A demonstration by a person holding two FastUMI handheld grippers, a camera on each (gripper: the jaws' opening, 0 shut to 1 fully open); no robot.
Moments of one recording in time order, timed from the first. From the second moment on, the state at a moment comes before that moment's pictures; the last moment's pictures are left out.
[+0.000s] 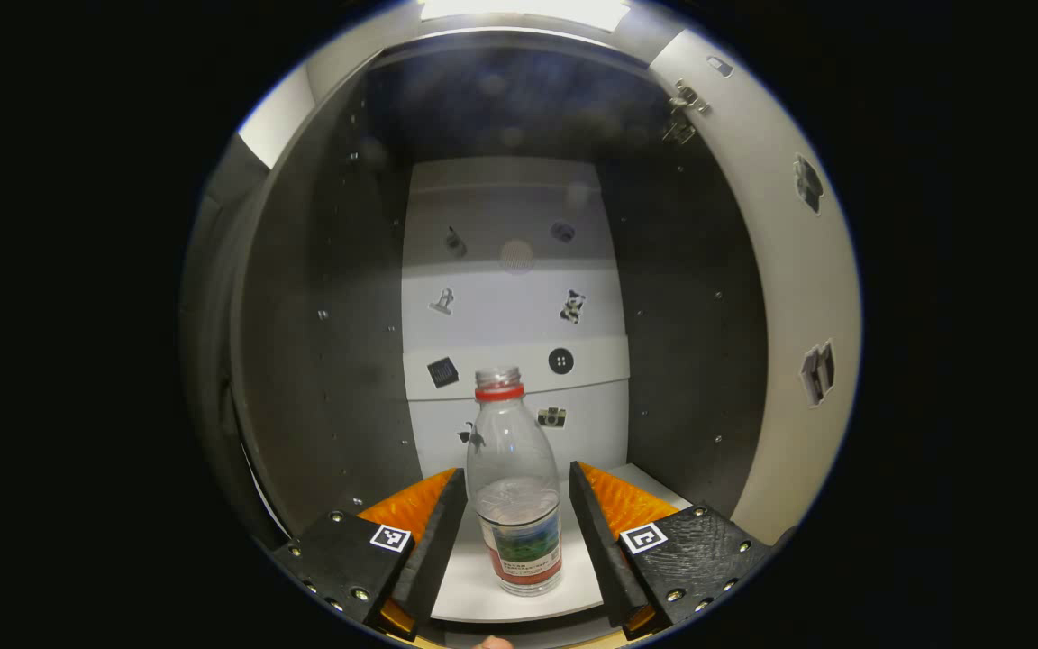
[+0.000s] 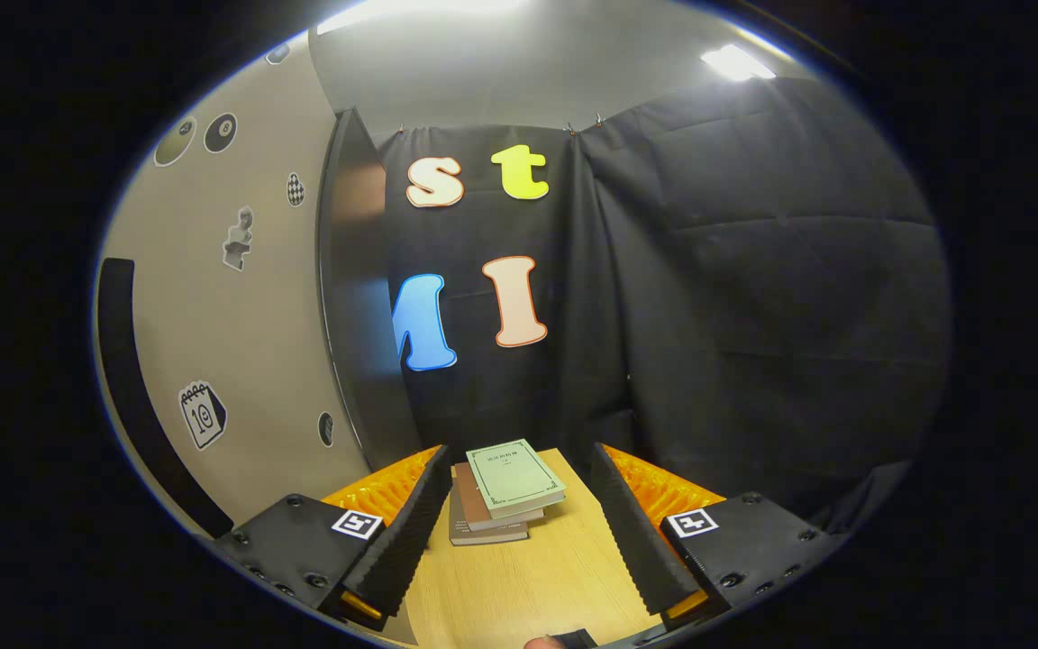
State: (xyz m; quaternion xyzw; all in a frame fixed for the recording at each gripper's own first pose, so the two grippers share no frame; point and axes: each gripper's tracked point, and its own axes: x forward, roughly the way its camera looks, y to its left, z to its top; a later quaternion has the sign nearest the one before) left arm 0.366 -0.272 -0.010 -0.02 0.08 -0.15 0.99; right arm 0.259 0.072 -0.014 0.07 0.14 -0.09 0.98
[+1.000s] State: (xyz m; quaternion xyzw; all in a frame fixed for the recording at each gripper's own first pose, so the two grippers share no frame) left arm 0.301 -0.216 0.013 -0.05 0.04 -0.13 0.99; right arm 0.254 0.082 -0.019 0.07 0.14 -0.07 0.98
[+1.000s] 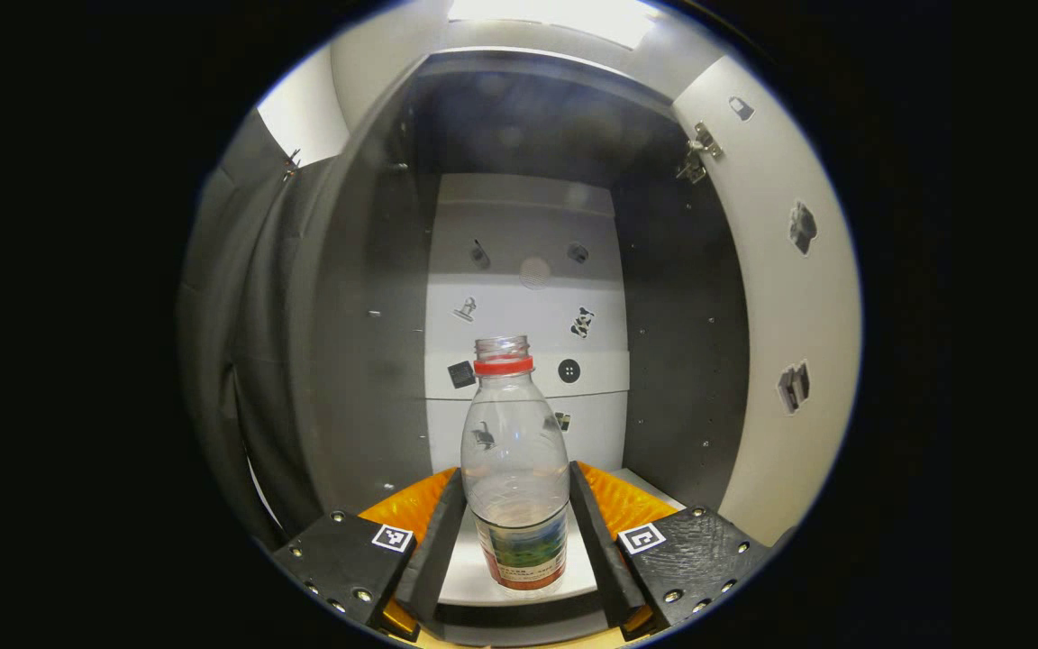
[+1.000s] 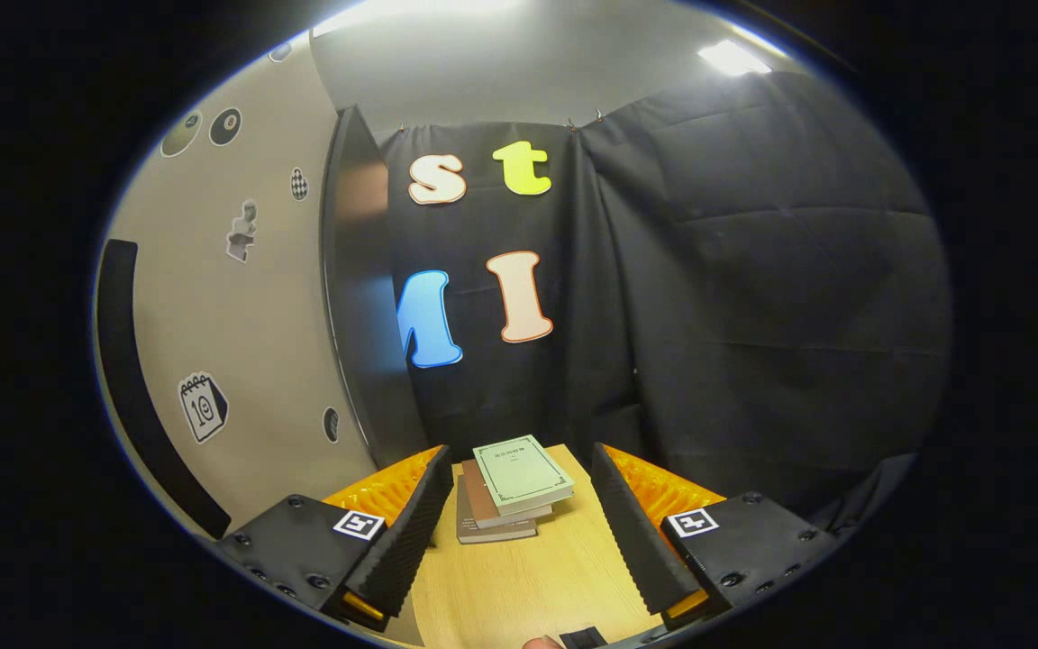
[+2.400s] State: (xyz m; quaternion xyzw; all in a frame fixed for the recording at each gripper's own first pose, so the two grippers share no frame) left arm 0.059 -0.099 -0.166 -0.05 0.11 -0.02 0.99; right arm 0.256 0.129 -0.025 0.02 0.14 0.02 0.99
